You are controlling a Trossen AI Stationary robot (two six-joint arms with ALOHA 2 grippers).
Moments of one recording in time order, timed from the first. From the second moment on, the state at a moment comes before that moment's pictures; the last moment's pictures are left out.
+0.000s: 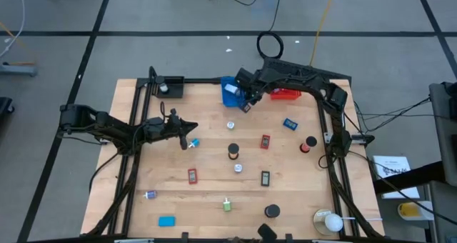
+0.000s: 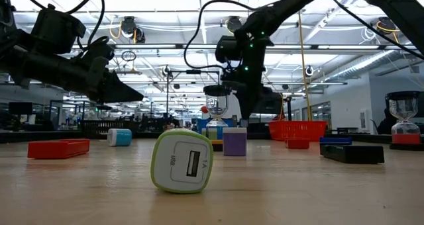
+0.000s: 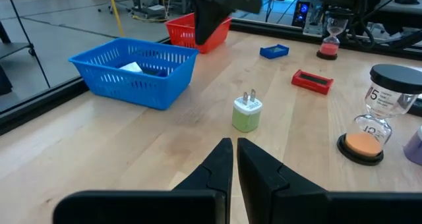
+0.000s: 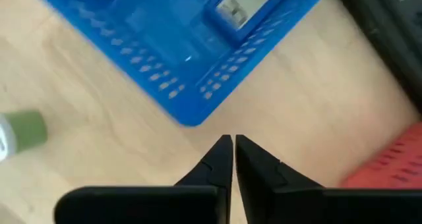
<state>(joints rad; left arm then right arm) 0.18 1.30 0.03 1.07 -0.17 -0.09 -0.50 2.02 1.61 -0.88 0.10 0.20</state>
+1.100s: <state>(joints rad) 0.18 1.30 0.03 1.03 -0.17 -0.12 -0.40 1.45 1.04 -0.32 0.02 0.03</state>
